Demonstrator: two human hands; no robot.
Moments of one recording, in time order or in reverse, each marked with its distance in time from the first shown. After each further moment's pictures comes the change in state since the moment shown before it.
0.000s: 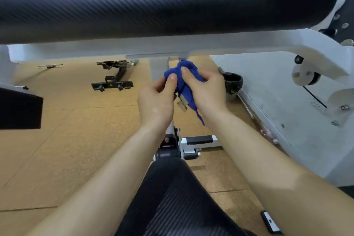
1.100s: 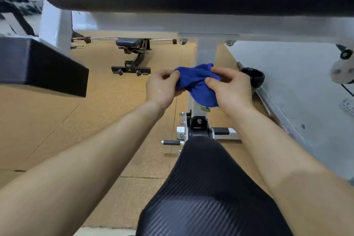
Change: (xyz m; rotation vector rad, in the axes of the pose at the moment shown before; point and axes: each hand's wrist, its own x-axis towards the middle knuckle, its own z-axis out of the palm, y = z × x) left_hand 0.038 -0.045 -0.101 0.036 0.023 -0.128; right_hand -0.047 0.007 0.050 -0.144 -0.013 0.094
